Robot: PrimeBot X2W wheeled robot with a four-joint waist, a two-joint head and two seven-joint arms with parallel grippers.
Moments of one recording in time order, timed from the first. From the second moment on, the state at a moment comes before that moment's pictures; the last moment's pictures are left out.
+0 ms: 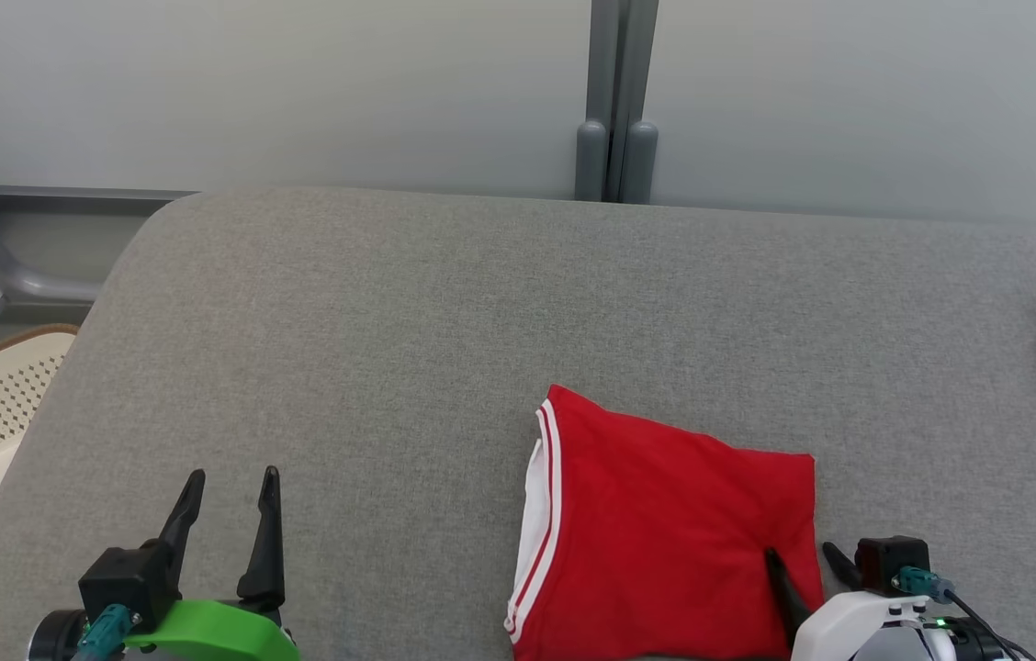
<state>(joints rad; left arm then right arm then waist) 0.05 0.16 -0.10 0.11 -0.30 -0.05 -0.13 -0.17 -0.07 0.09 0.81 0.18 0.13 -0.19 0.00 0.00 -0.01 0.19</state>
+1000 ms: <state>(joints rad) -0.15 0.14 -0.15 0.15 -0.30 -0.06 -0.22 -0.70 -0.46 0.38 0.77 0.26 0.13 -0.16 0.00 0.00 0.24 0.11</state>
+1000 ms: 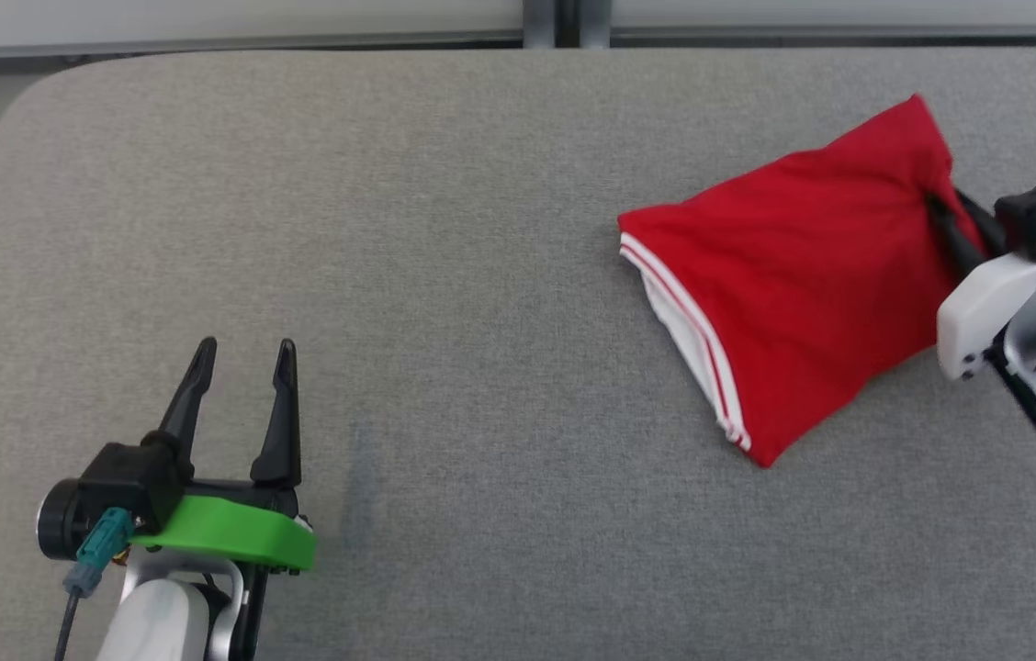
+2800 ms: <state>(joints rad) -0.17 0.24 -0.15 0.03 -0.31 -0.02 -0.18 -1.20 -0.71 0.56 0.98 0.40 0.13 -0.24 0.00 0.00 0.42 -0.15</state>
